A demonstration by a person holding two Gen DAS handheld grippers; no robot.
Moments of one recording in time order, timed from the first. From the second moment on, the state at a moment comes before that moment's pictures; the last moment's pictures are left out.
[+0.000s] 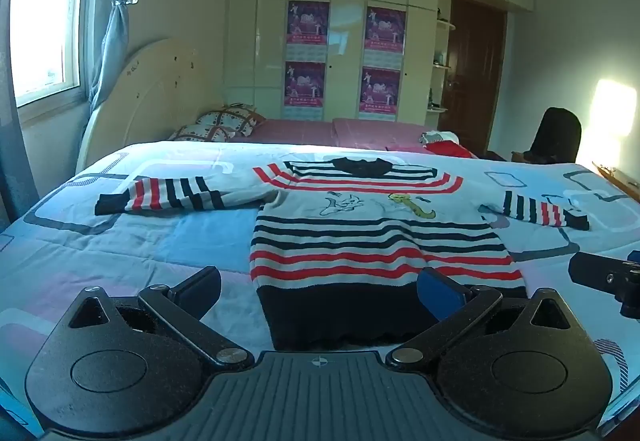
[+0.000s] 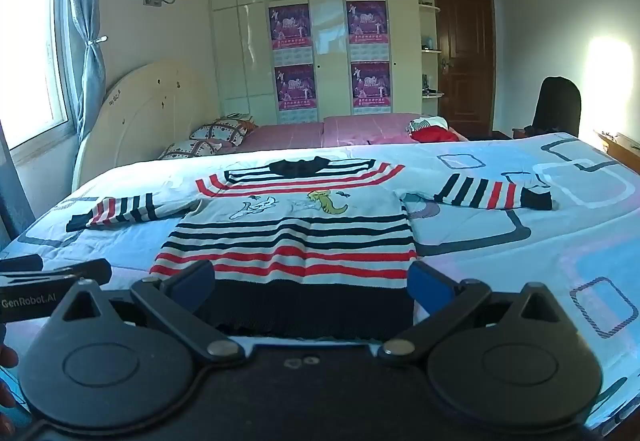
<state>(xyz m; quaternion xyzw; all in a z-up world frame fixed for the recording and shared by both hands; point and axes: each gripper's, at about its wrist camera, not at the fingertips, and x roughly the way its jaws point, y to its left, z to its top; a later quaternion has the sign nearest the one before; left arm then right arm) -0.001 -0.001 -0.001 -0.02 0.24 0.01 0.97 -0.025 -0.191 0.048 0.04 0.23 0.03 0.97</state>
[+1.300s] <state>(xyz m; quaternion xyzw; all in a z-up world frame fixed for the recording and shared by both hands) 0.010 0.000 -0.004 -0.02 0.25 0.01 0.97 -0.017 -0.194 0.047 0.04 0.23 0.03 0.97</state>
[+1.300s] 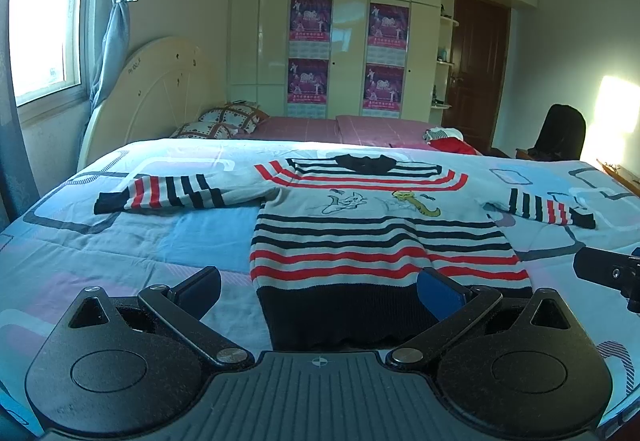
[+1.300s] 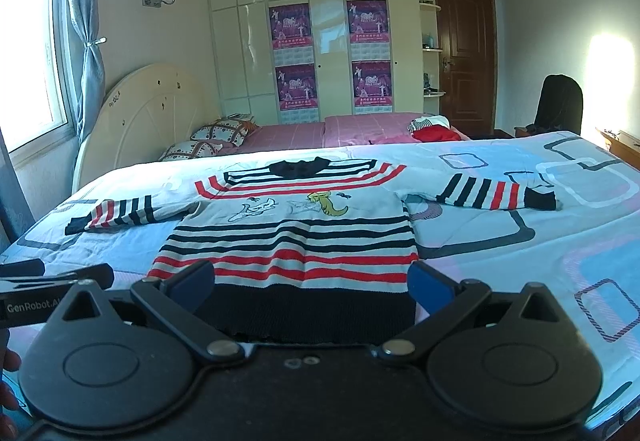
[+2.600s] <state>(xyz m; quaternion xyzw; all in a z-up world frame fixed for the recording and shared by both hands) 0.014 -0.004 -0.006 -0.02 0.25 0.02 0.97 -0.013 -0.190 0.047 0.04 0.23 0.03 0.97</state>
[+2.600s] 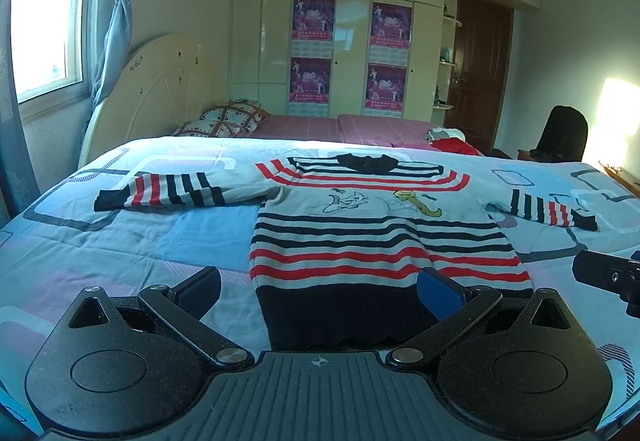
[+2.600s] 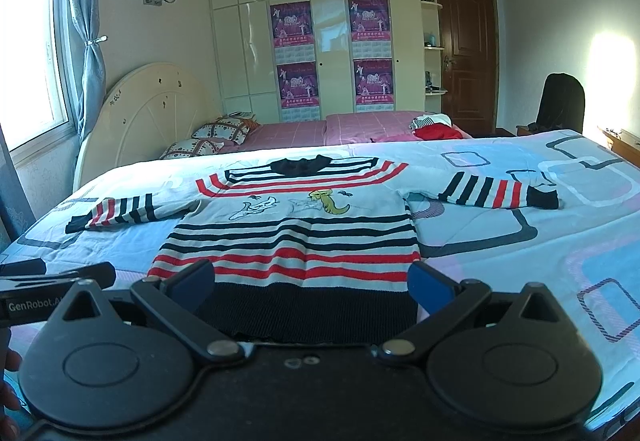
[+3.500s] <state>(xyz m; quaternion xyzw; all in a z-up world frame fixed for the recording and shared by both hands) 0.065 0.015 0.000 -0.12 0.25 -0.01 0.96 0.006 -0.229 0.057 0.05 0.19 -0.02 0.98</state>
